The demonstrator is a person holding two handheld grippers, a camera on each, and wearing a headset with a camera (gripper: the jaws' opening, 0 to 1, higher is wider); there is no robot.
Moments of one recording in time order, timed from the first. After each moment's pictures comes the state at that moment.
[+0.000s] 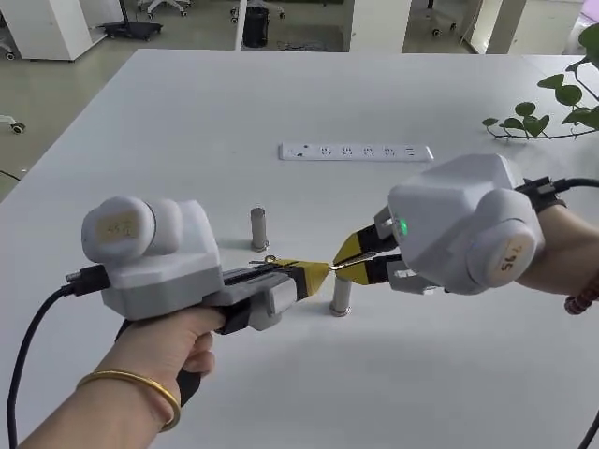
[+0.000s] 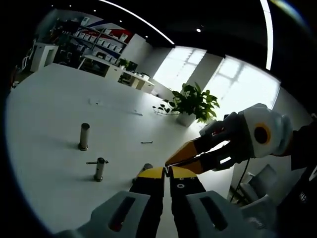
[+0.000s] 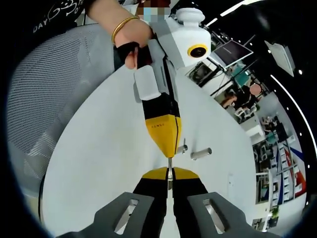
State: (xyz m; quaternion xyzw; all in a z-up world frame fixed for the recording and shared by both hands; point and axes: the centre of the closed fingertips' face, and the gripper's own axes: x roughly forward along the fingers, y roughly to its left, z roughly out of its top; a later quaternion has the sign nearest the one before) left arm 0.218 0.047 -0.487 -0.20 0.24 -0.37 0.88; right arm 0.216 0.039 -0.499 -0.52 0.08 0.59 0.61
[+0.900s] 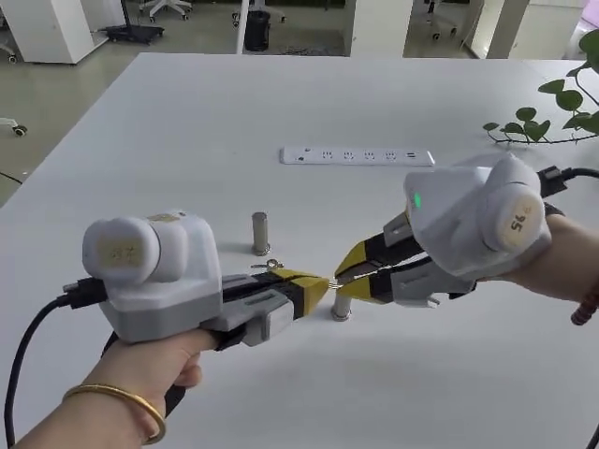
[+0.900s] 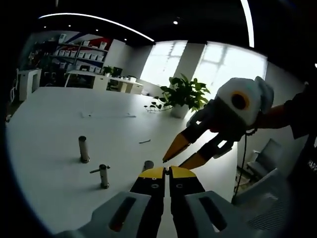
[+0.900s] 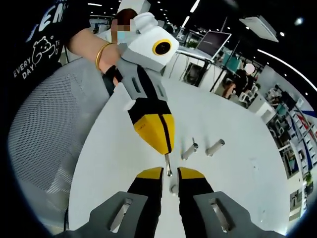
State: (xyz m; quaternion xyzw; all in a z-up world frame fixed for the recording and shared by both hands) left arm 0.206 0.047 -0.491 -0.09 0.21 -0.42 0.88; right arm 0.205 0.034 -0.508 -0.37 0.18 0.63 0.66
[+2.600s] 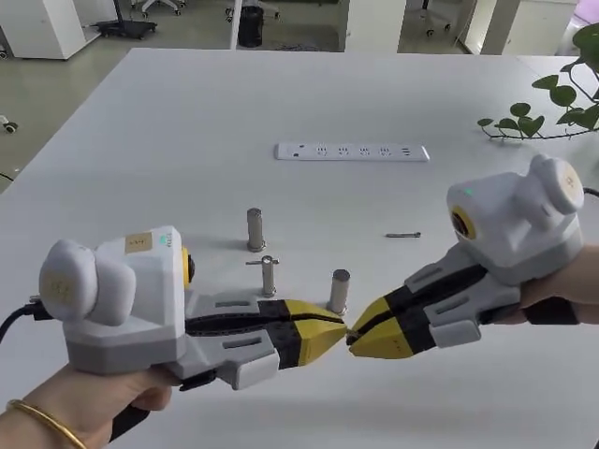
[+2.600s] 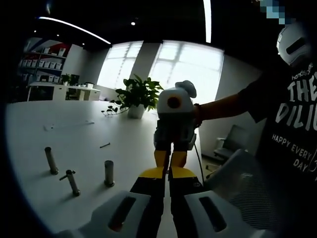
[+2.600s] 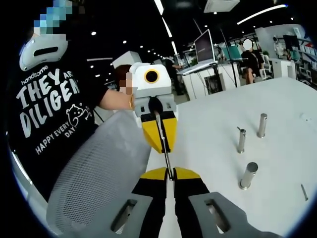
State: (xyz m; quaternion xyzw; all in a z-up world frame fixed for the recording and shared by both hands) left arm 0.149 0.027 -0.476 -0.08 0.16 -0.58 0.79; right arm 0.130 0.029 -0.501 -0.07 0.28 0.74 0.61
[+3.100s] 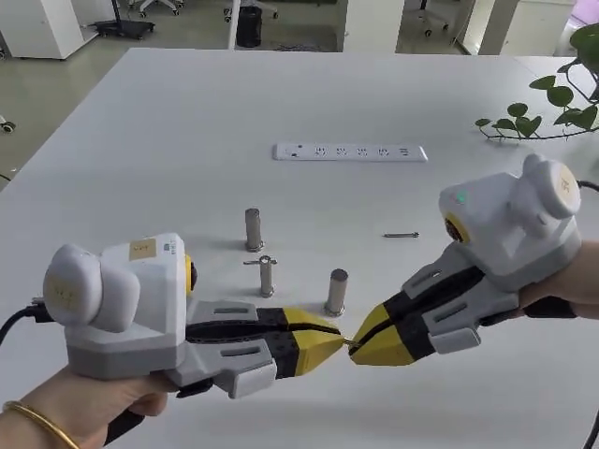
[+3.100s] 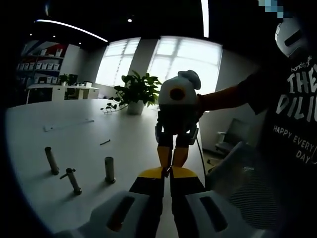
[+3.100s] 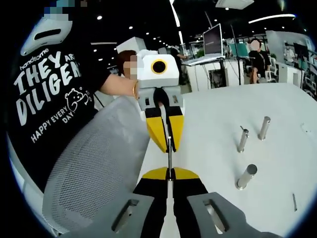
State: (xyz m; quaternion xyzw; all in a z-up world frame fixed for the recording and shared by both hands) left arm 0.146 0.027 -0.486 -0.05 0.16 -0.59 0.79; right arm 0.126 0.027 -0.509 -0.14 0.27 0.74 0.60
